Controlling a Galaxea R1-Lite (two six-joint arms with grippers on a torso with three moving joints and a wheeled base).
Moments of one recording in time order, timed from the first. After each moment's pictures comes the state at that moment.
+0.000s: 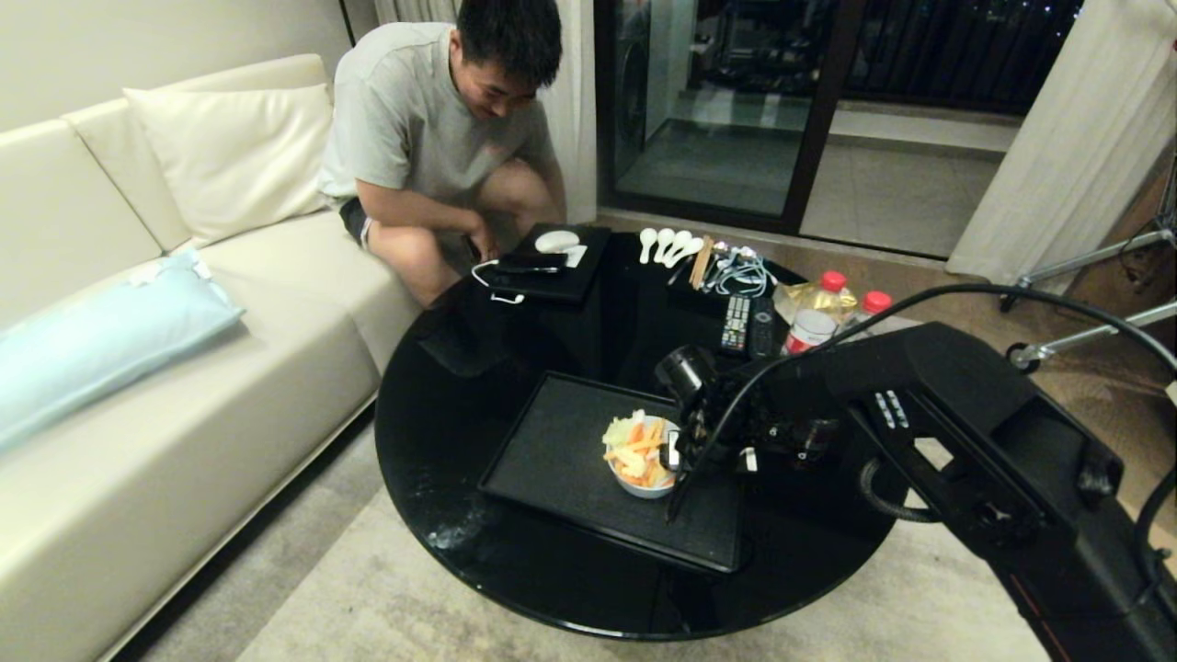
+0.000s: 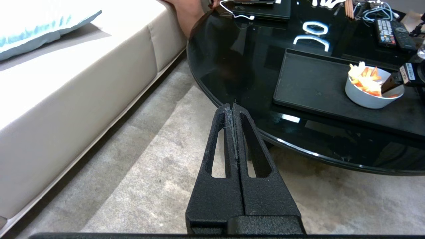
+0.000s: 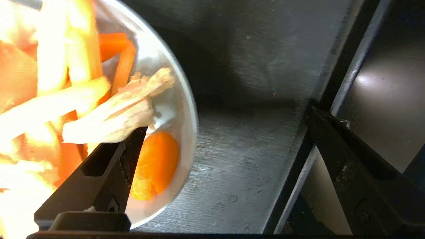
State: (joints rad) left arm 0.00 0.00 0.00 -0.01 0.01 -0.04; right arm 0.55 2.53 -1.85 0.40 -0.30 0.52
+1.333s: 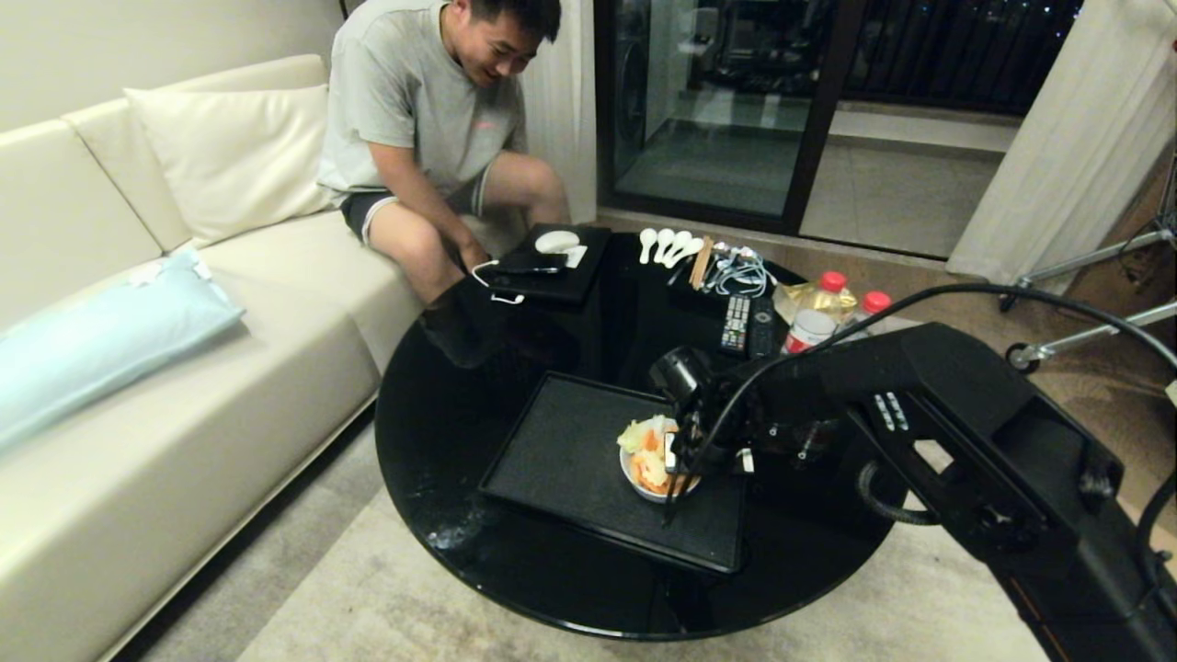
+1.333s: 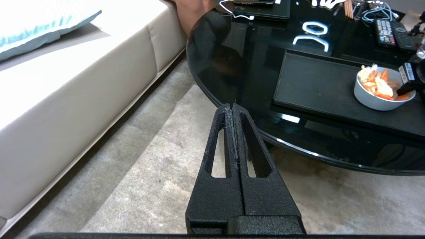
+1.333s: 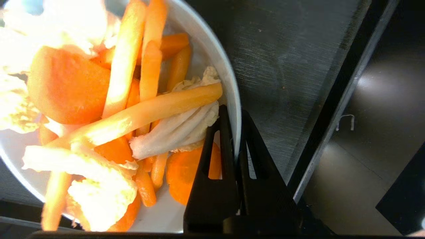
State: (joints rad) left arm 0.00 0.00 0.00 -0.01 0.01 -0.04; right arm 0.55 2.52 -1.86 0.42 -0.30 0.52
